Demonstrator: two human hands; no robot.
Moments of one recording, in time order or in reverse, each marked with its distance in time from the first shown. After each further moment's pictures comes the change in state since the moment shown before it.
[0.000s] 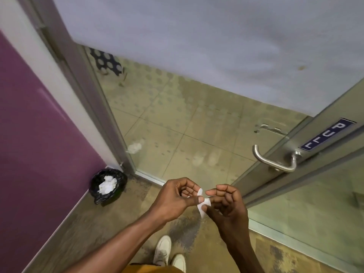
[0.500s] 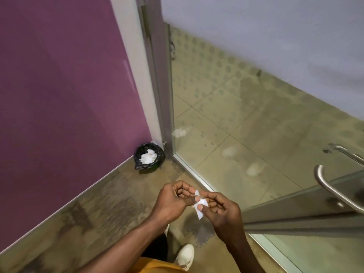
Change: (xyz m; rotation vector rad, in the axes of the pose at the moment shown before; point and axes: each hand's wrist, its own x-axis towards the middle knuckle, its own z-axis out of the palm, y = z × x) left_hand -0.067 -0.075 -0.021 -0.146 0.496 -0.157; right_hand -0.001 0.030 0.050 -0.214 -0.493 0.161
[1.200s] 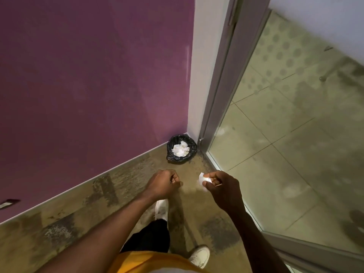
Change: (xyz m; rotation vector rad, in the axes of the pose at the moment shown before) left_hand 0.087 -0.047 -0.213 0.634 0.154 -0.137; right_hand 0.158 -0.016 0.170 -0.522 -0.210 -0.189
